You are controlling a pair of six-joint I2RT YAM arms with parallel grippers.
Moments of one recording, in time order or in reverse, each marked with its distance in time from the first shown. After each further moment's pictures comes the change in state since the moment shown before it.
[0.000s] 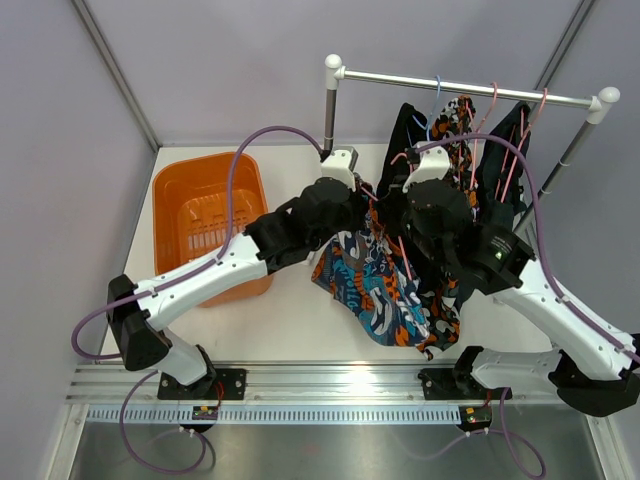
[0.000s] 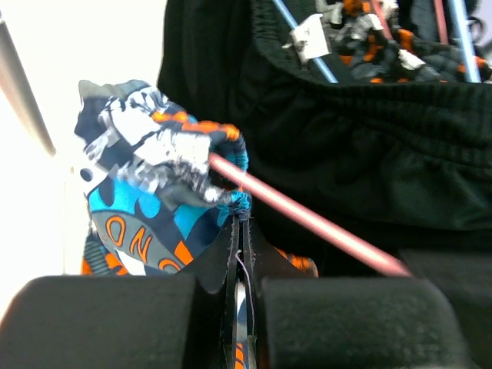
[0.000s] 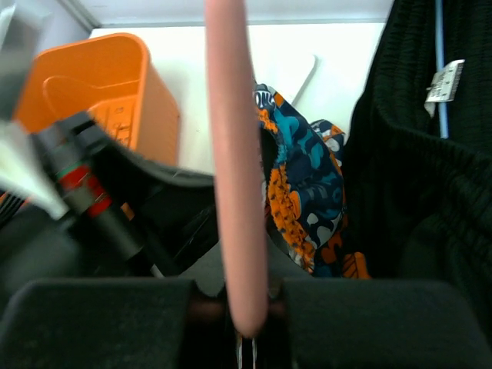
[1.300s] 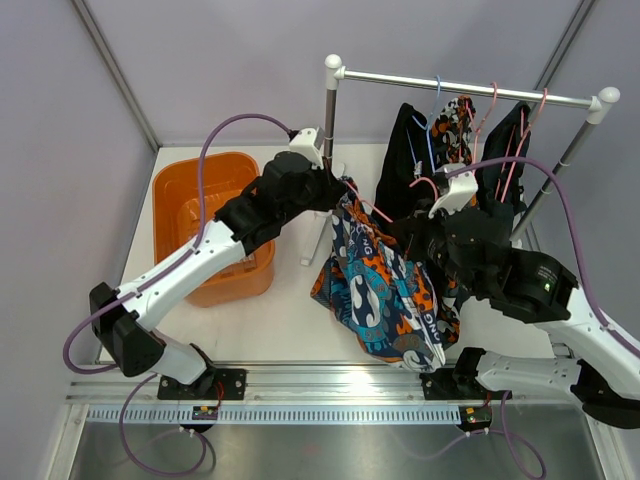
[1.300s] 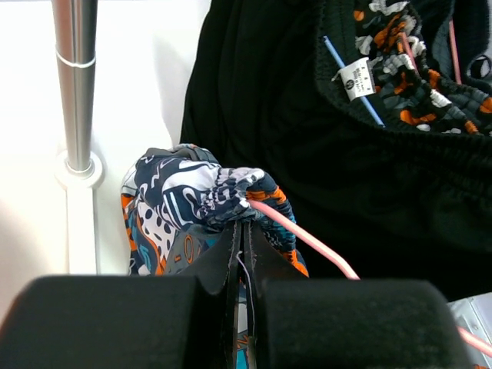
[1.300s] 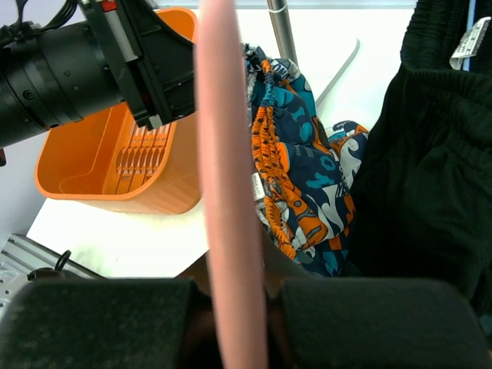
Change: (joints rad) left arm 0.227 -0.051 -0.018 -0.024 0.235 0.017; right arm 0.127 -0.184 -0.052 -0.083 -0.015 0.036
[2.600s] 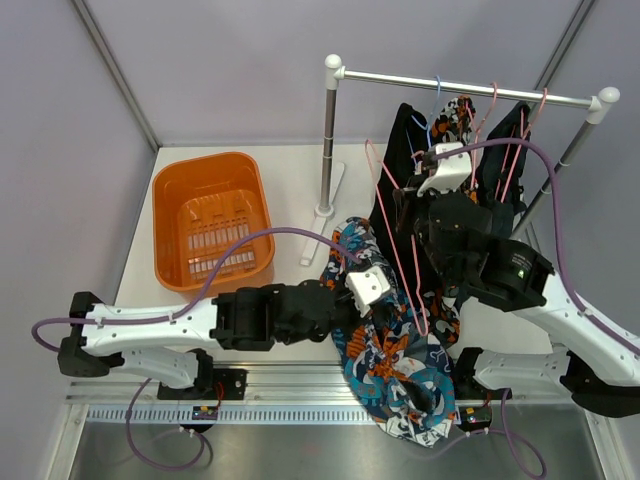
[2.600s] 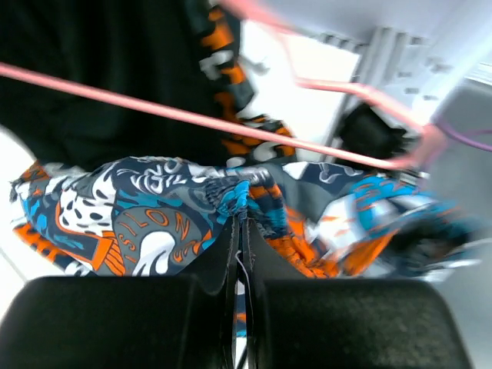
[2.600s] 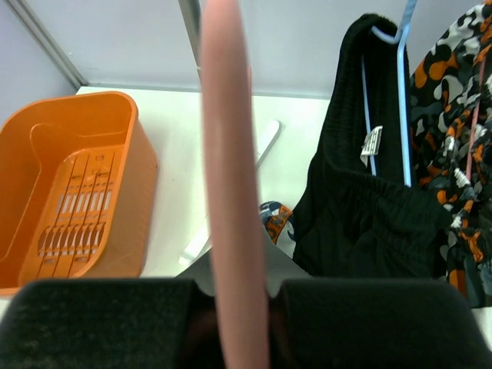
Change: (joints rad) left arm -0.700 -0.233 -0.264 0.043 -0.170 0.400; right arm 0.011 0.093 0.036 0.185 0.270 -0.216
